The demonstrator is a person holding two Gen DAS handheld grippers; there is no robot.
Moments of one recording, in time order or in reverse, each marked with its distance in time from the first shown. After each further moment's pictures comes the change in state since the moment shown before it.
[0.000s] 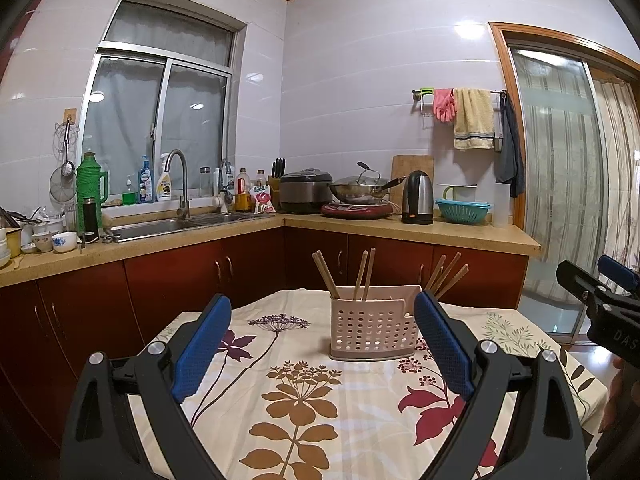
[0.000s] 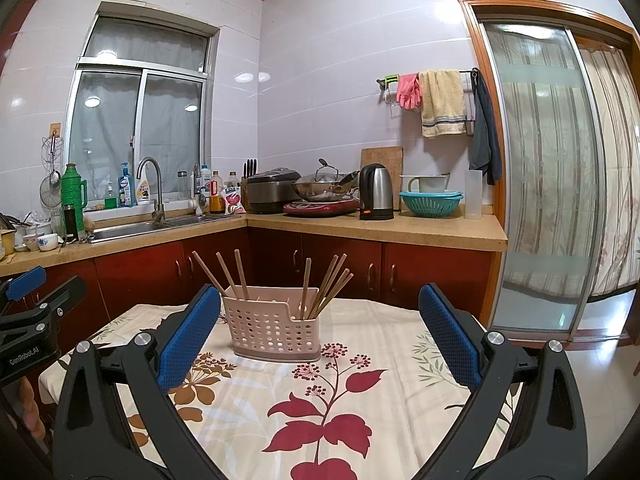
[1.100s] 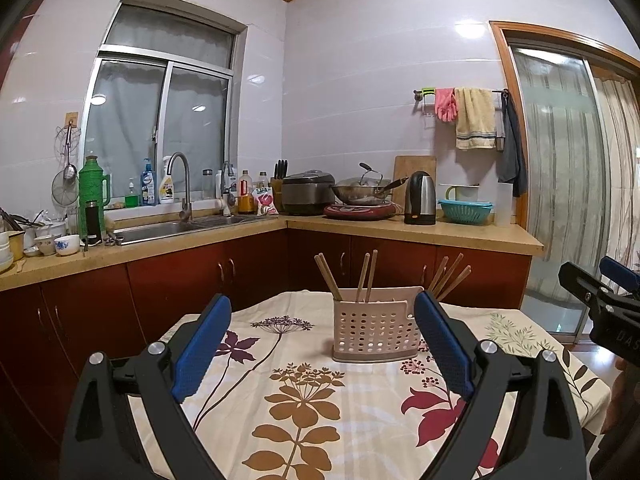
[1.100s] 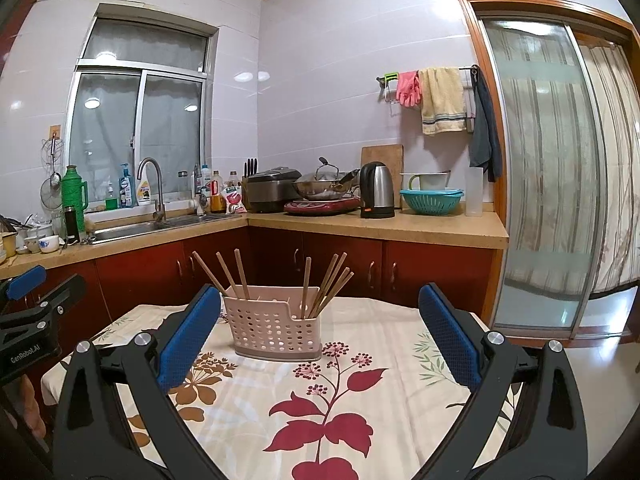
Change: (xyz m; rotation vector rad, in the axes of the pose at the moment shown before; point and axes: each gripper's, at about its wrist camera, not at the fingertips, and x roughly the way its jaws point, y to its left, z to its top) left arm 0.005 0.003 -0.002 0.008 -0.003 0.009; right arm 0.002 0.000 0.000 0.001 0.003 -0.001
